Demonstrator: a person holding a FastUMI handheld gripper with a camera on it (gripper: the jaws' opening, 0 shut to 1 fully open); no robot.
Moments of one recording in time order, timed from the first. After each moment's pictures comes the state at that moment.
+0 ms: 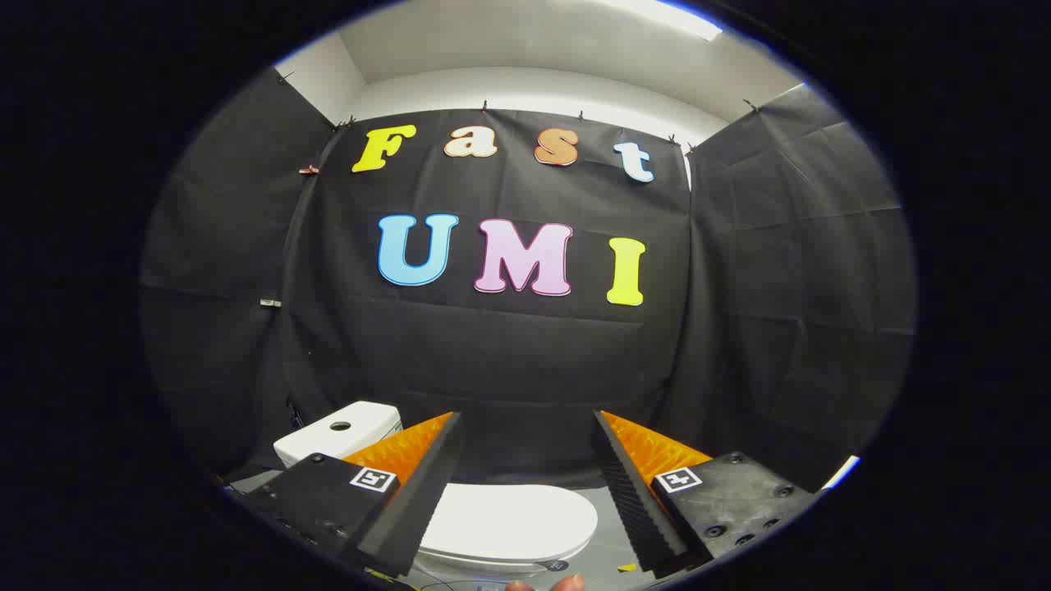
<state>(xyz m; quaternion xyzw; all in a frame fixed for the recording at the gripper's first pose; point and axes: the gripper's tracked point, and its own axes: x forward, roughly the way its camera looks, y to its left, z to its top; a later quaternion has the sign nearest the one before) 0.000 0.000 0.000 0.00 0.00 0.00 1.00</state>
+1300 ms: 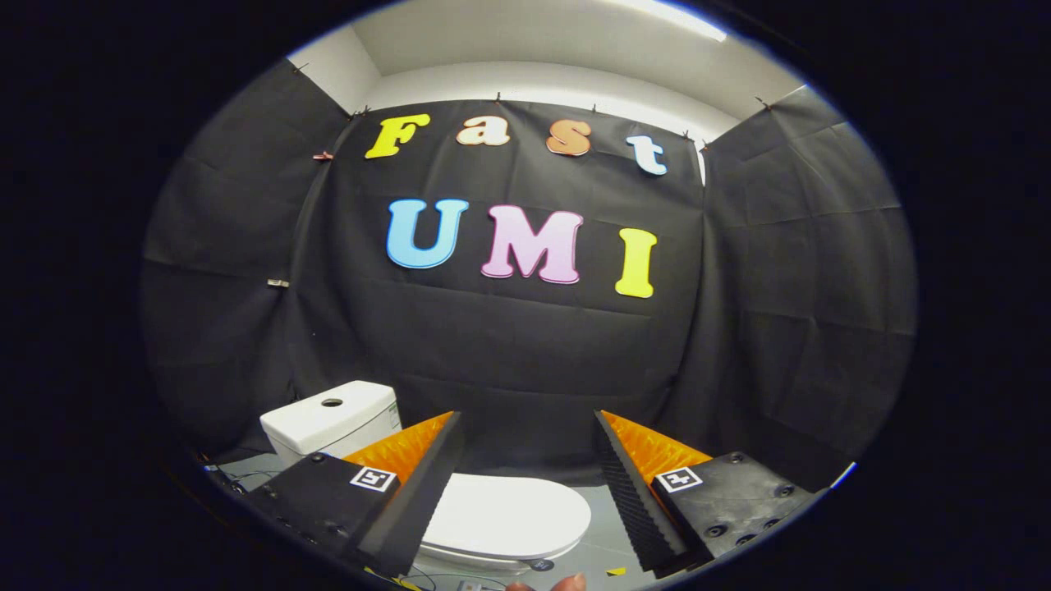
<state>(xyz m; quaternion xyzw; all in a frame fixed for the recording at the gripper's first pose) 0.014 -0.027 -0.029 -0.01 0.00 0.01 1.00</state>
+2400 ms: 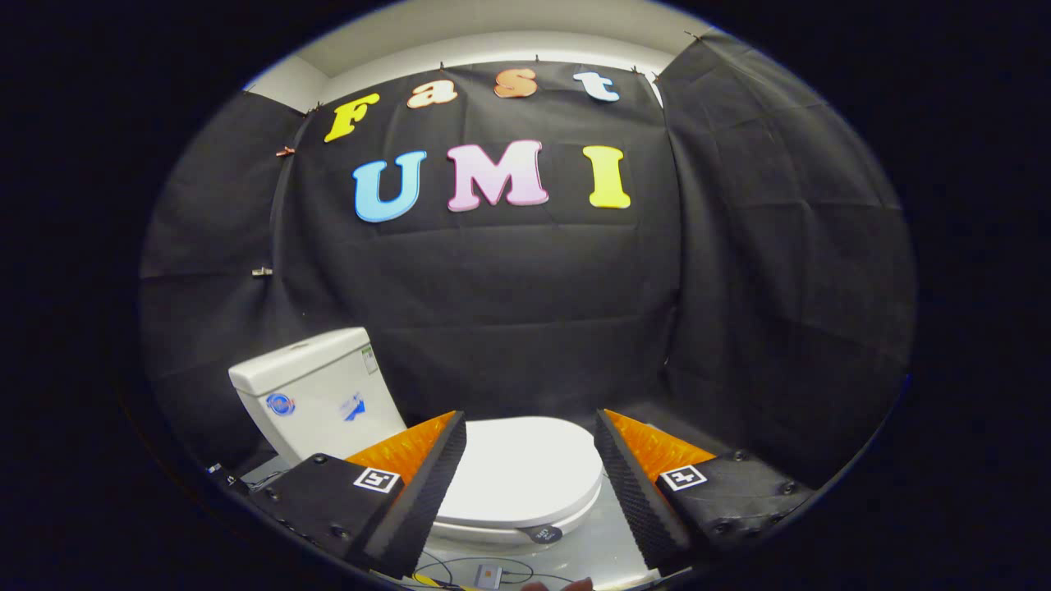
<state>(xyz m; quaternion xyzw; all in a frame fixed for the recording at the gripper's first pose) 0.049 -0.088 -0.258 0.08 0.11 0.03 0.99</state>
